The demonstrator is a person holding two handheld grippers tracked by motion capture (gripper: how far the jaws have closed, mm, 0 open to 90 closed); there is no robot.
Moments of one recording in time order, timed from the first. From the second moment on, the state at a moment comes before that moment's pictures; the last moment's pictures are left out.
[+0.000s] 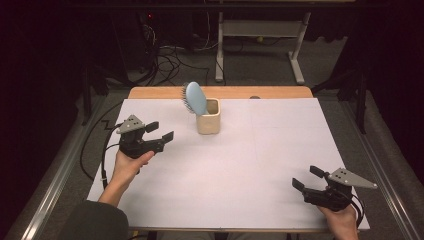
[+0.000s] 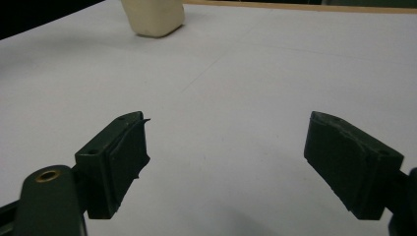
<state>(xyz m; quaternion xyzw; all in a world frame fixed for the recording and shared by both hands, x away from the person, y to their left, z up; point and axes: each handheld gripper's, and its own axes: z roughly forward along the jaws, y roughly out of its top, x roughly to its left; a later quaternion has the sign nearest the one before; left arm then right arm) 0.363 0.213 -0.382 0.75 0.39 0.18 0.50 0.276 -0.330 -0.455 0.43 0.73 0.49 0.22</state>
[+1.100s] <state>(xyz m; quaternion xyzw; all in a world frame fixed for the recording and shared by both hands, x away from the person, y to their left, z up) 0.335 0.229 -0.383 0.75 0.39 0.19 0.51 0.276 -0.329 -0.455 0.43 0.73 0.49 0.22</state>
